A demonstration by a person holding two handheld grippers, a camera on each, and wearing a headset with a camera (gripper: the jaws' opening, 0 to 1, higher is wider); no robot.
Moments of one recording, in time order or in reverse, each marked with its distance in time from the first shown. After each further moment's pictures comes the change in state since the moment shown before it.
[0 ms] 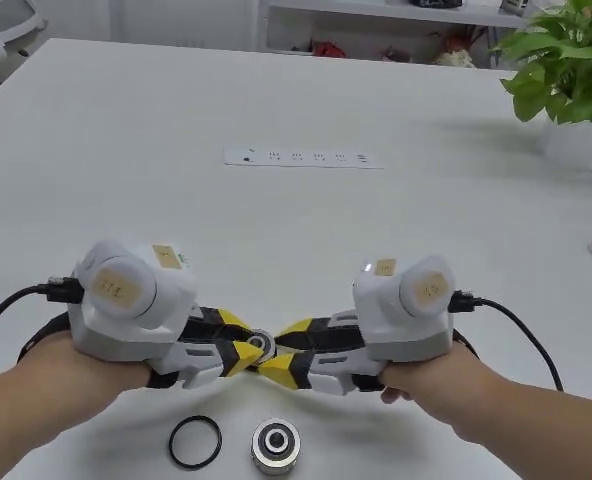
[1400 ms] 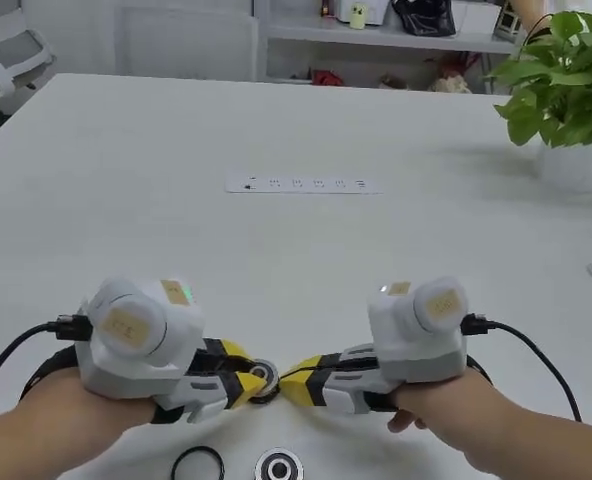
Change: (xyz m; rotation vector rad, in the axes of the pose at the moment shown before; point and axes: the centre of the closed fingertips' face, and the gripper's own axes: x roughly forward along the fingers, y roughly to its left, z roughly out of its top) left arm 0.001 -0.002 -0.001 0.021 0.023 0.019; right arm -0.011 -0.005 -0.003 0.152 -0.012 -0.009
